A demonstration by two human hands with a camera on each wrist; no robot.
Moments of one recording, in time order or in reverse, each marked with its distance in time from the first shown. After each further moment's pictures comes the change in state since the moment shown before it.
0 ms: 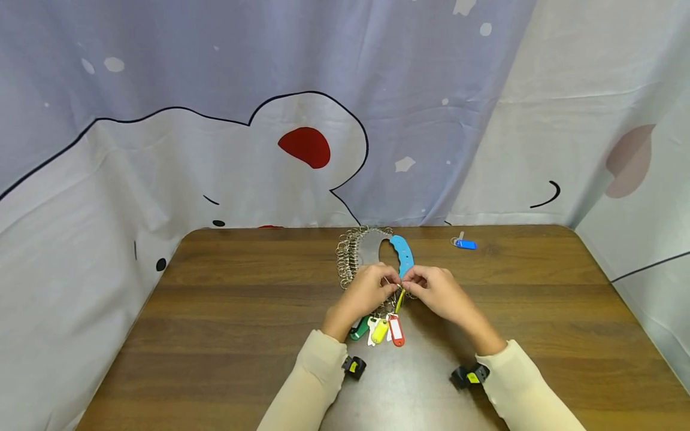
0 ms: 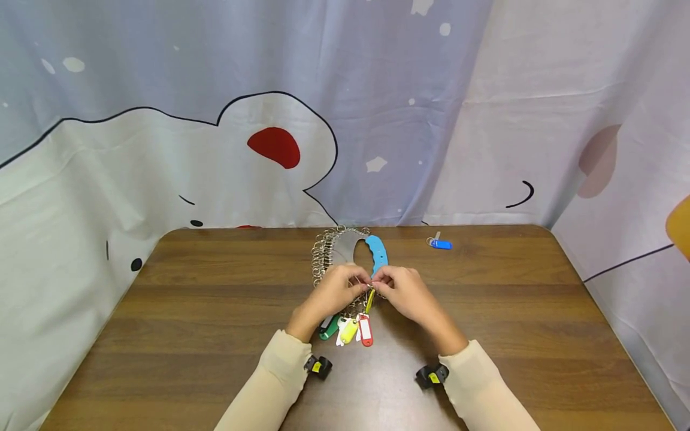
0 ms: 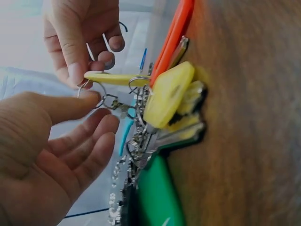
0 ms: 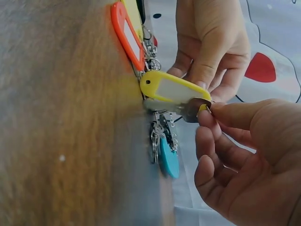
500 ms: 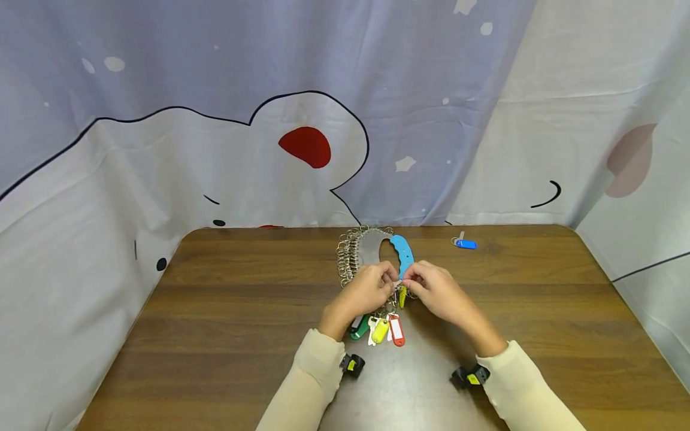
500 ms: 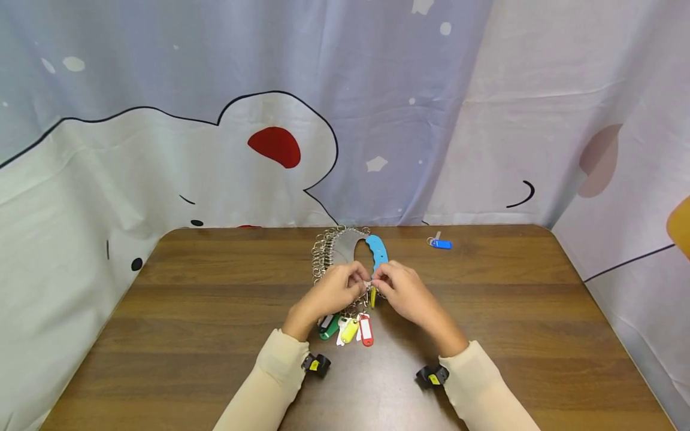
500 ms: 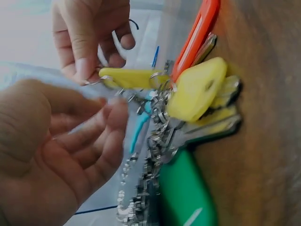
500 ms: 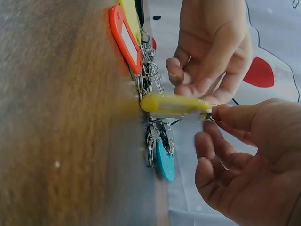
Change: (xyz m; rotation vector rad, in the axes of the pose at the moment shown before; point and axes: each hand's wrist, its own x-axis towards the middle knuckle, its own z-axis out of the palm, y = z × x) left_hand -0.002 0.006 -0.008 -0.004 -0.053 -0.011; right_hand -0.001 -0.005 0.000 -0.055 0.050 -0.081
